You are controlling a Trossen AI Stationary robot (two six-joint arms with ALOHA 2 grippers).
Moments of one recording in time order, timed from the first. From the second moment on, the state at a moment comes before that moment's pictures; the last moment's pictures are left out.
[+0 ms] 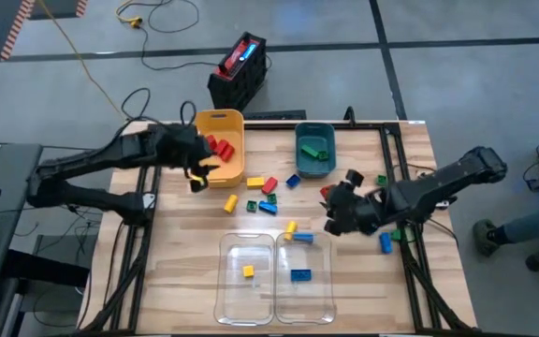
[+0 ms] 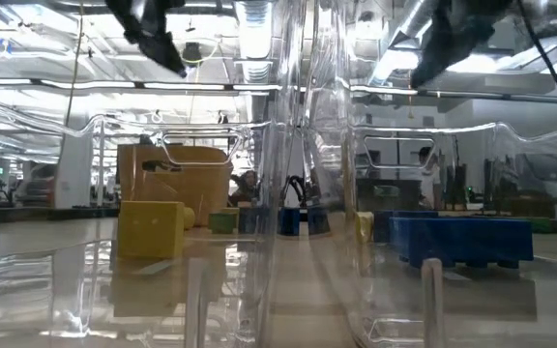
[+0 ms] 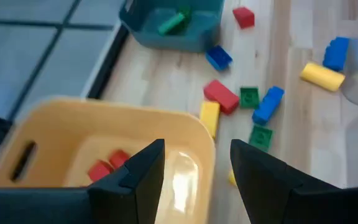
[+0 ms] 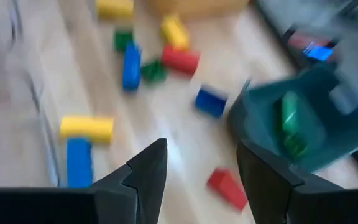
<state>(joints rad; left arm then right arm) 0.28 1.03 1.08 -0.76 -0.13 0.15 0.35 1.26 1.03 -0.82 0.64 0.50</state>
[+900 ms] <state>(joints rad) -0.12 0.92 0.69 -0.51 -0.16 -0.17 0.17 1.26 0.79 -1.20 0.13 0.82</state>
